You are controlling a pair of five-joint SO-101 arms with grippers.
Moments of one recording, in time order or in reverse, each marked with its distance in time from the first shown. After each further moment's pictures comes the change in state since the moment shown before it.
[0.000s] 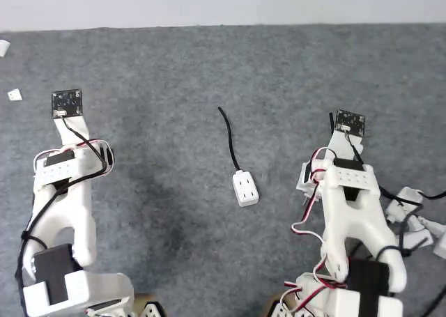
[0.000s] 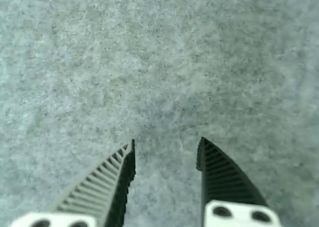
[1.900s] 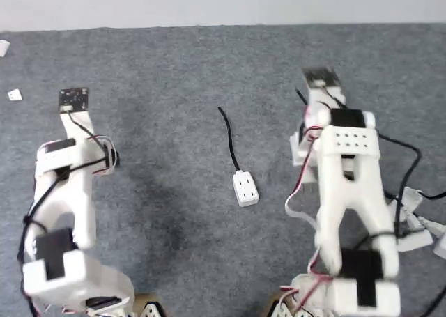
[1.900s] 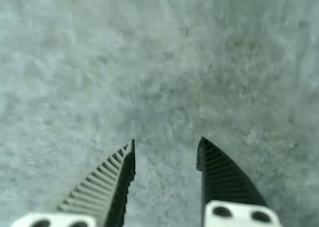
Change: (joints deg) left arm 1.3 7.9 -9.8 11.8 0.0; right arm -9.5 0.8 -34.0 32.5 17.1
